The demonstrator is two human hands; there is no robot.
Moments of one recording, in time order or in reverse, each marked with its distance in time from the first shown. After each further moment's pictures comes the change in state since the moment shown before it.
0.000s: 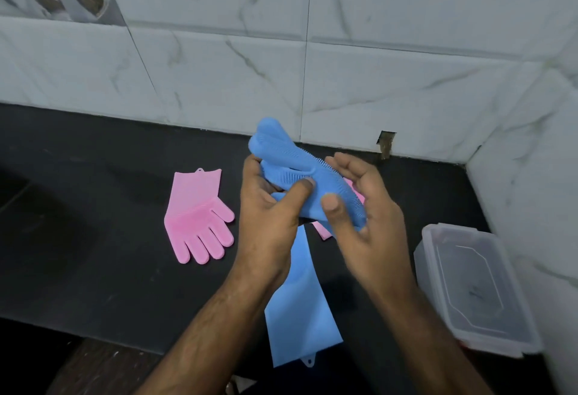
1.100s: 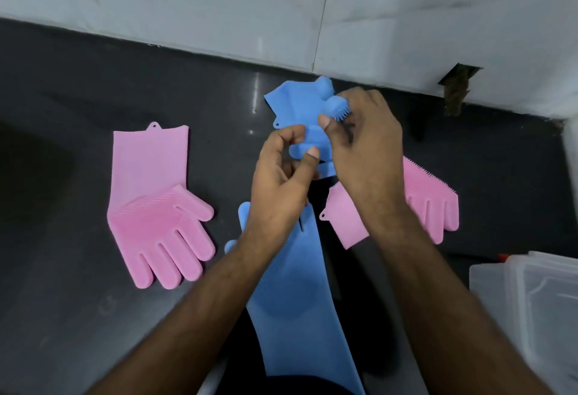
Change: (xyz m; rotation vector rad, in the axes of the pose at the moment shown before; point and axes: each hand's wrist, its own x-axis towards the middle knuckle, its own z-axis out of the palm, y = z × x) left_hand 0.153 -0.155 -0.041 0.361 0.065 -0.295; right_hand 0.156 0.175 0.091 -0.418 -0.026 0.233
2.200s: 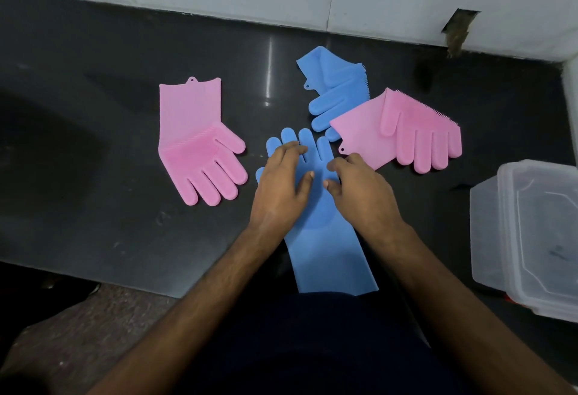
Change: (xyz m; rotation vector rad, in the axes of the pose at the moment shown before) left_hand -0.100 -0.053 -0.060 0.761 -0.130 0.215; right_hand -0.155 0.020 -0.006 -0.452 -0.527 0.080
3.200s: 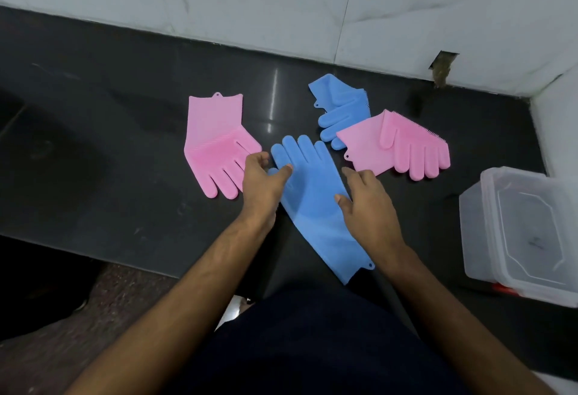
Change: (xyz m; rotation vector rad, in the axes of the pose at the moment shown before) left_hand -0.017 -0.012 -0.033 -0.663 0.253 -0.481; right_hand -0.052 -0.006 0.010 0.075 0.179 -0.027
